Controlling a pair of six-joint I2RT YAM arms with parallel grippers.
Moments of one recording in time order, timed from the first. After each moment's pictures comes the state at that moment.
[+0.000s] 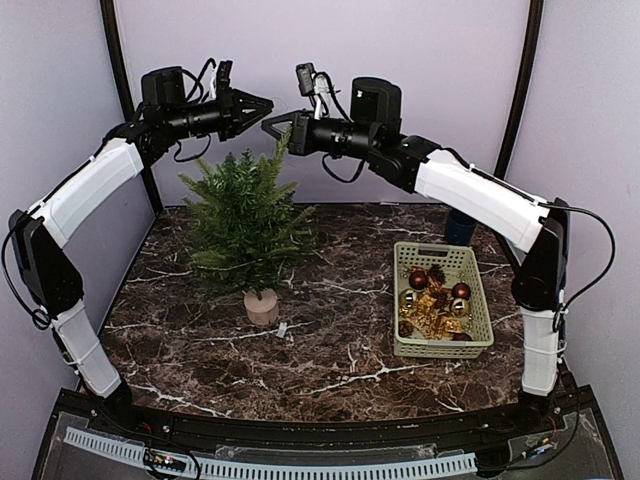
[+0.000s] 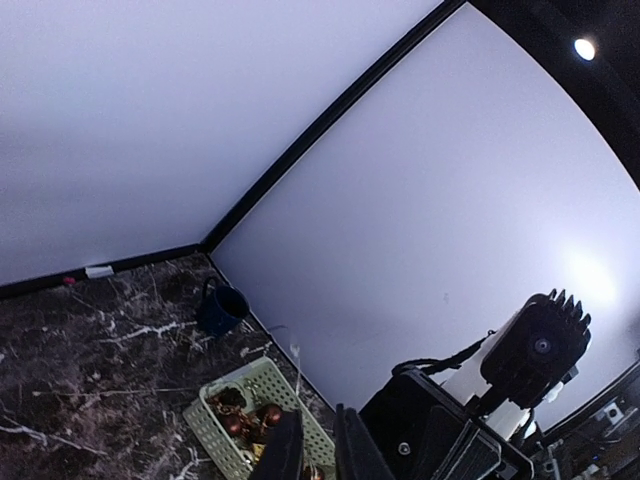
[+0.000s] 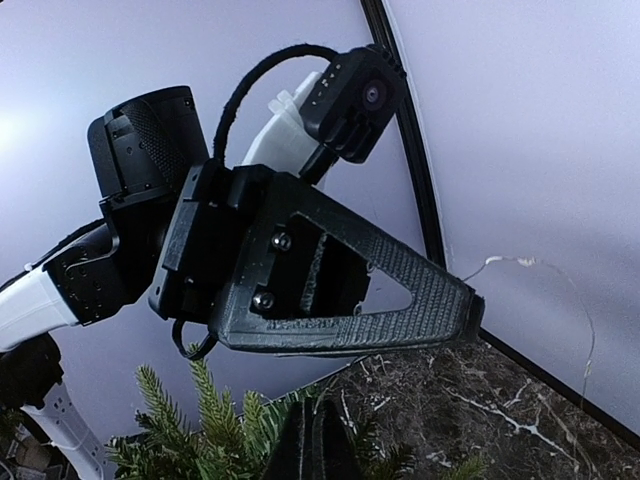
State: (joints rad) left arm -0.38 1.74 1.87 -0.18 0.74 -0.75; right arm 0.83 2.04 2.13 -0.02 -0.42 0.30
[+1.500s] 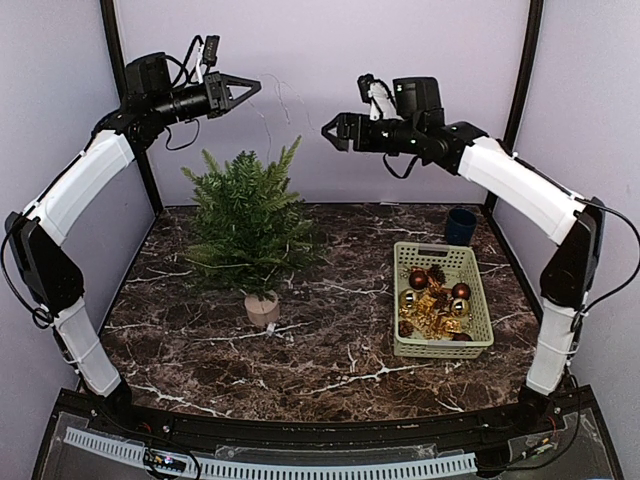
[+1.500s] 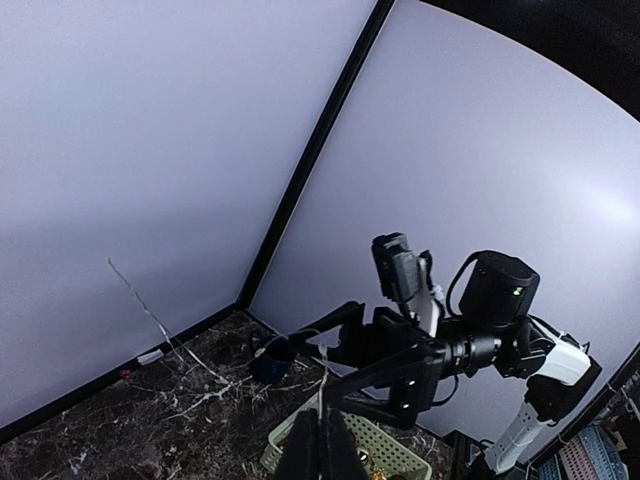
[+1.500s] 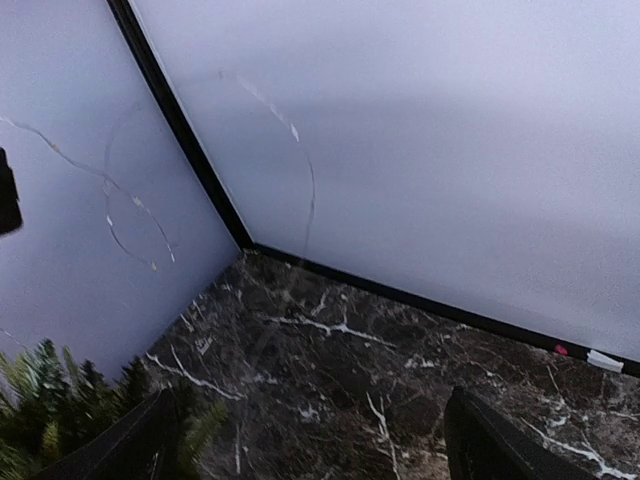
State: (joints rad) left arm -0.32 1.75 1.98 -0.16 0.77 -0.47; right arm 0.66 1.86 1.99 -0.33 -0.12 0.30
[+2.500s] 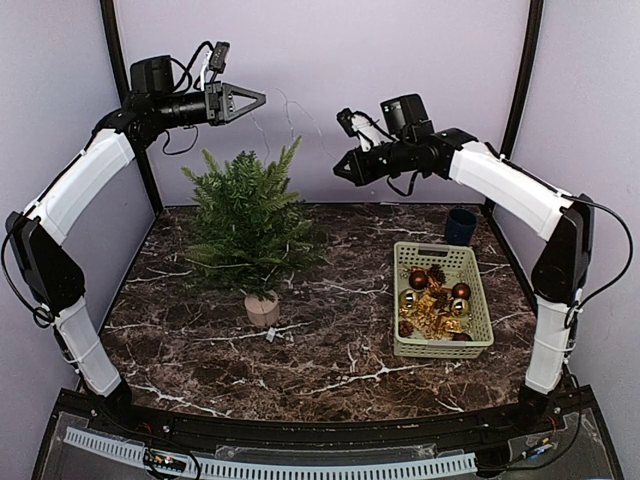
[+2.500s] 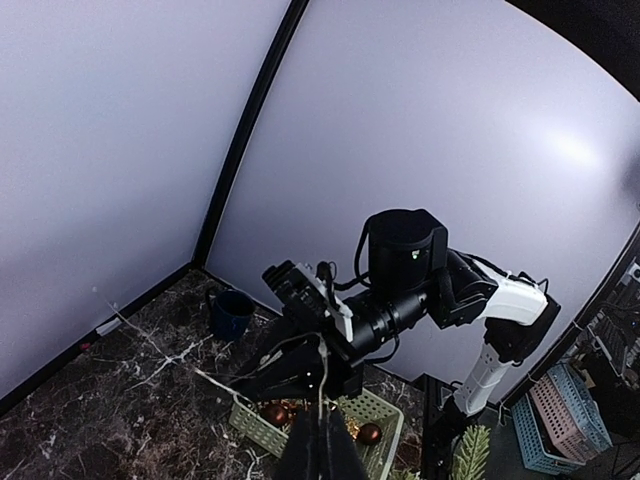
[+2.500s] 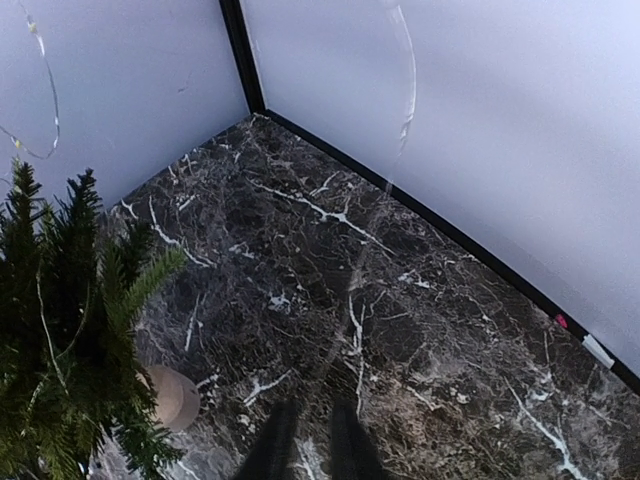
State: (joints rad) left arm -0.33 1.76 2.00 -0.28 0.96 -0.38; right arm 0.63 1.94 2.01 -0.57 -0.27 -0.02
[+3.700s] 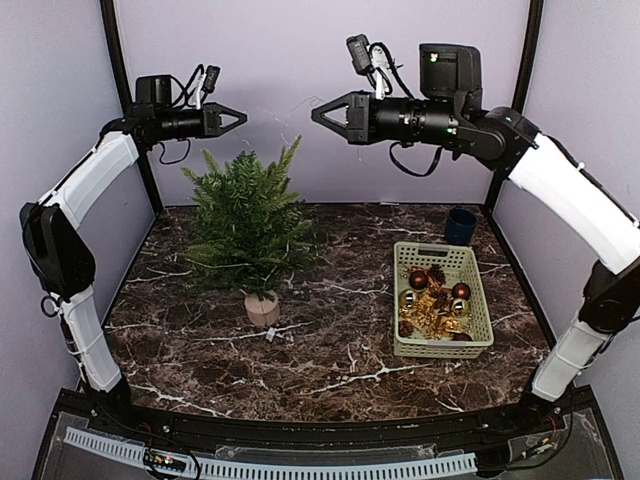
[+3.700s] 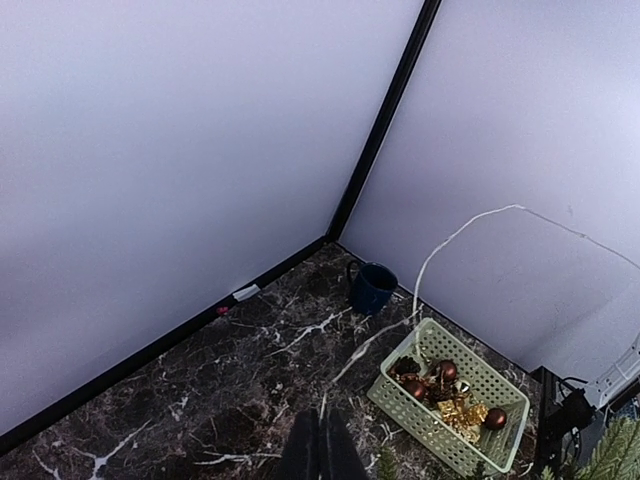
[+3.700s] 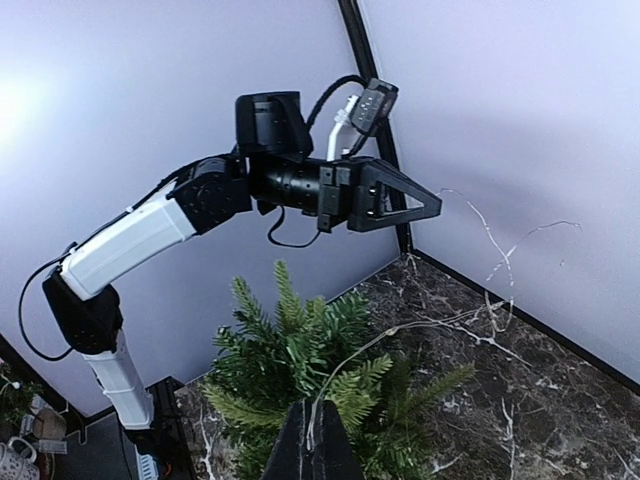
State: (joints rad) left arm -0.20 1.87 2.03 -0.40 0.82 -0.16; right arm 0.87 1.64 1.98 -0.44 -0.26 0.24
